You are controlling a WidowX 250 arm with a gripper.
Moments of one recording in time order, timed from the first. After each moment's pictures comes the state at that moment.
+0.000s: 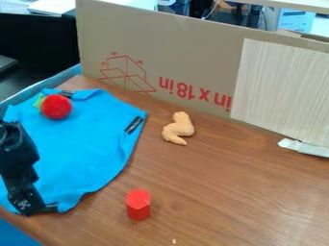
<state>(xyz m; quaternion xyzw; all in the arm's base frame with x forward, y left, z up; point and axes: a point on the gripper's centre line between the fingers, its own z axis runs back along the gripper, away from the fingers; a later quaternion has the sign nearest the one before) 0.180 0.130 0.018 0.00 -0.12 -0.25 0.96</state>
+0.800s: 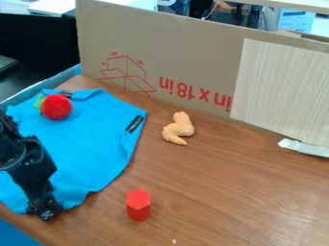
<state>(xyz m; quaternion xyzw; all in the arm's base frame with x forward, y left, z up) 0.188 0.122 -0.007 0.03 -0.13 -0.21 0.97</state>
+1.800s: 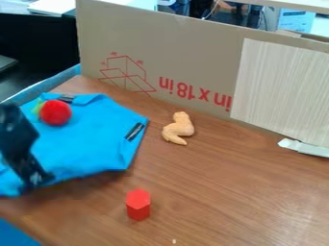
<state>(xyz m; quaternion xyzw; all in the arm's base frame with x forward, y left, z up) 0.200 0.141 0.033 -0.08 -0.14 -0.13 0.98</state>
